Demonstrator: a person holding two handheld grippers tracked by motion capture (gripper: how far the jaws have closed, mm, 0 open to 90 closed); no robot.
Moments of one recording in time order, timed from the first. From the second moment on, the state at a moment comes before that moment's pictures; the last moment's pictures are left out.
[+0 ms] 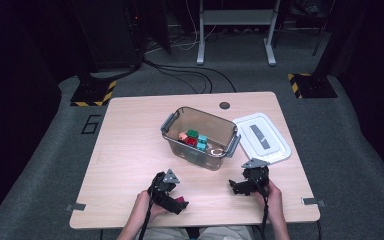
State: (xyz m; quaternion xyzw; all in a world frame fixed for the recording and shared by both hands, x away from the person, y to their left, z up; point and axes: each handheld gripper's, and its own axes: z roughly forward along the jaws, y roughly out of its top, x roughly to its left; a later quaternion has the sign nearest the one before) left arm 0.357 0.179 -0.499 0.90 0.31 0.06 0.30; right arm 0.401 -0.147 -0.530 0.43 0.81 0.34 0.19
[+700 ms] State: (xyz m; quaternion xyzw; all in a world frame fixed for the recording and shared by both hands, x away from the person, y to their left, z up) left arm 0.338 0.177 -0.507 0.91 0.28 0.09 0.30; right arm 0.401 -0.147 -0.530 0.43 0.81 0.34 0.19
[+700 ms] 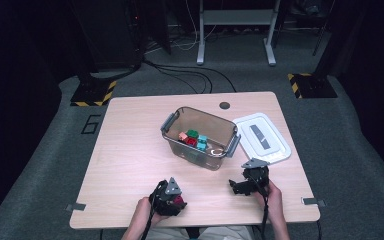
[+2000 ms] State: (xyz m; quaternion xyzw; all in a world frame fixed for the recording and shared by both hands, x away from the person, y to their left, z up) left arm 0.411 0.188 -0.387 0.88 0.28 0.18 0.35; right arm 0.401 -0.147 -0.530 0.43 0.81 0.34 0.19
